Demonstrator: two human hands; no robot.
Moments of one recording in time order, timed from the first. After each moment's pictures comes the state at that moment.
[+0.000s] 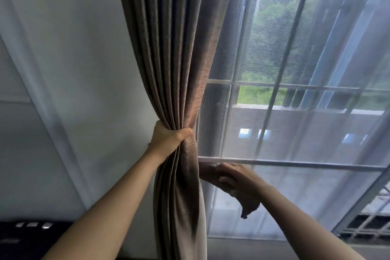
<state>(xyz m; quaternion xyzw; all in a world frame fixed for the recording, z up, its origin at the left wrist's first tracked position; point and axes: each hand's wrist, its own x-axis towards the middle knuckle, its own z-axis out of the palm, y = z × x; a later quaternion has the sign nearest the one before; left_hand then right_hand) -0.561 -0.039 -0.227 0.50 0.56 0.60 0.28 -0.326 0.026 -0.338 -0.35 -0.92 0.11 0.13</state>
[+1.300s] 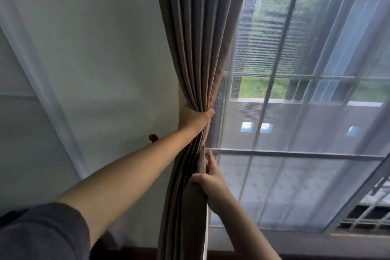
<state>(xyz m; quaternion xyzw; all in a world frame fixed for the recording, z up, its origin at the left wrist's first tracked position) -0.490 -0.012 -0.205 0.45 0.65 0.56 0.26 -0.407 -0.075 -0.313 -0.40 -0.51 0.66 0.39</state>
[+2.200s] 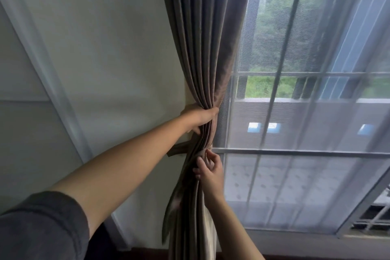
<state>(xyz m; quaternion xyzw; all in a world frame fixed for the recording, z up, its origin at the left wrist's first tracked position) -0.509 -0.010 -0.185 0.54 0.72 0.32 0.30 -0.448 -0.065 -0.338 -0.47 -0.41 0.56 0.55</state>
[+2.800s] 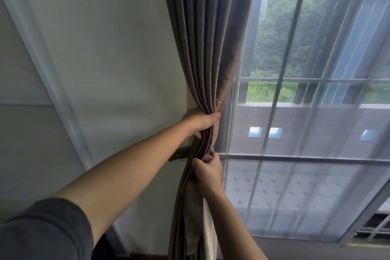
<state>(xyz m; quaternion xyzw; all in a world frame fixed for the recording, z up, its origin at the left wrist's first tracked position) -0.514 0.001 -0.190 0.54 0.73 0.31 0.29 -0.456 -0.056 -0.303 -0.54 -0.47 0.50 0.49</state>
